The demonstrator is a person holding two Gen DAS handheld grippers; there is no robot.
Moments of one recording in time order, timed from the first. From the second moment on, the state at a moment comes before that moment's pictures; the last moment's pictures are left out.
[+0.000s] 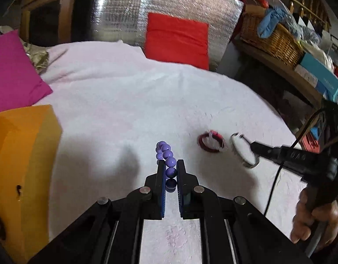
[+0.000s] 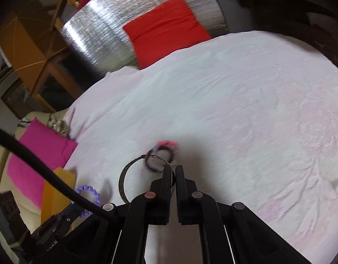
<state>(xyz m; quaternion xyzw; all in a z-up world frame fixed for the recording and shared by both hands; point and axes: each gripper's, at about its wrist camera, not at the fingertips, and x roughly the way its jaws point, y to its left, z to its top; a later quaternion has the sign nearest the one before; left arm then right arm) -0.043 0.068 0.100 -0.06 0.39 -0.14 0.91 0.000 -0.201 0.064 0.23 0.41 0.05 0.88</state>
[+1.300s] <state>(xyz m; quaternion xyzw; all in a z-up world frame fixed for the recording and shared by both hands) -0.106 0.280 0.142 -0.15 0.31 0.10 0.93 -0.017 0.006 0.094 0.14 0.36 0.25 0.89</state>
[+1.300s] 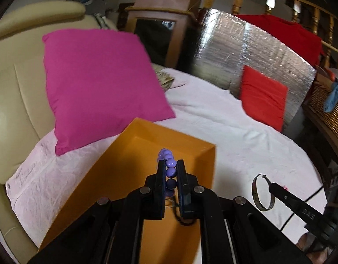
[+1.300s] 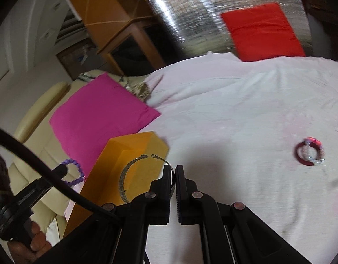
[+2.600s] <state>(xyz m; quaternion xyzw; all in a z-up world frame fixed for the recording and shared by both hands) -0.067 0.327 0.096 -0.14 0.39 0.18 0.89 0.074 0.158 0.067 0.03 0.42 0.25 0.87</state>
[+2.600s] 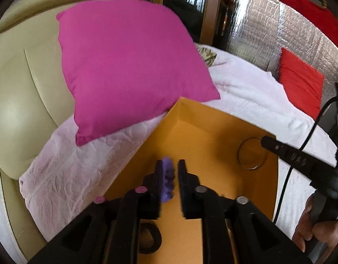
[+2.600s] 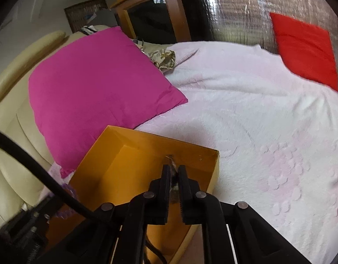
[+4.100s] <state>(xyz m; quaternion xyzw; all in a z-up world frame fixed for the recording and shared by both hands) -0.029 0.105 0.091 0.00 0.40 0.05 0.92 0.045 -0.220 0.017 0.30 0.46 0.04 0.83</state>
